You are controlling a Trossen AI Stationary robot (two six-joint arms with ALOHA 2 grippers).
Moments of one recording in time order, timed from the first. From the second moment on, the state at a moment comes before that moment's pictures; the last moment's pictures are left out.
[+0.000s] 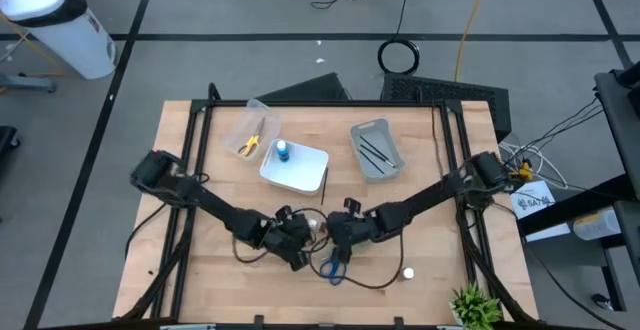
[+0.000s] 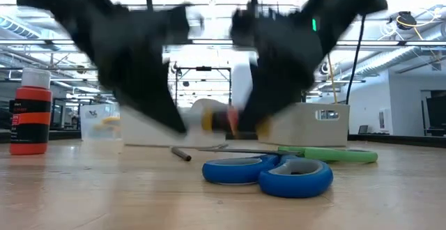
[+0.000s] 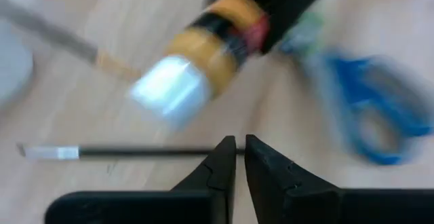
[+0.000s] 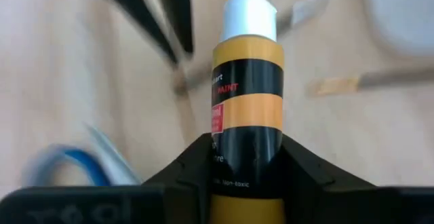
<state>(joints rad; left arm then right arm) -0.45 1.79 0.95 -0.04 -0.38 -0.66 0.34 1.87 1.12 -0.14 0.29 0.52</state>
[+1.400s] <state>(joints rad) -0.09 0.60 0.18 0.39 -0.49 -0.21 -0.15 0.79 0.15 0.60 0.15 0.18</state>
